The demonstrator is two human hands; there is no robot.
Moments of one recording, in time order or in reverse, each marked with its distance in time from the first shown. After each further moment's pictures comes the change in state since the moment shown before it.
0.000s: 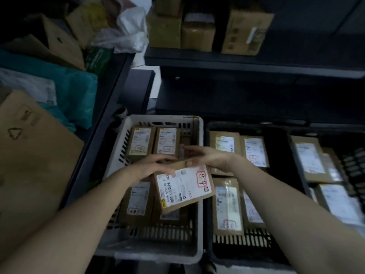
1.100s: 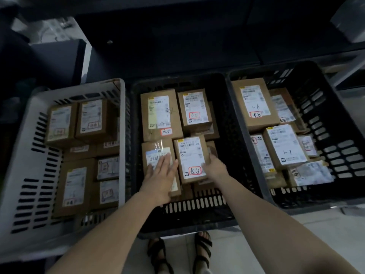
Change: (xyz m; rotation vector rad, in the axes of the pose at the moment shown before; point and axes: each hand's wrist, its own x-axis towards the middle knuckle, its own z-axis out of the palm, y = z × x) left_hand 0.104 -0.036 0.277 1.244 -0.080 0.061; right_hand -0.069 0.285 -0.030 0.127 0.731 0.463
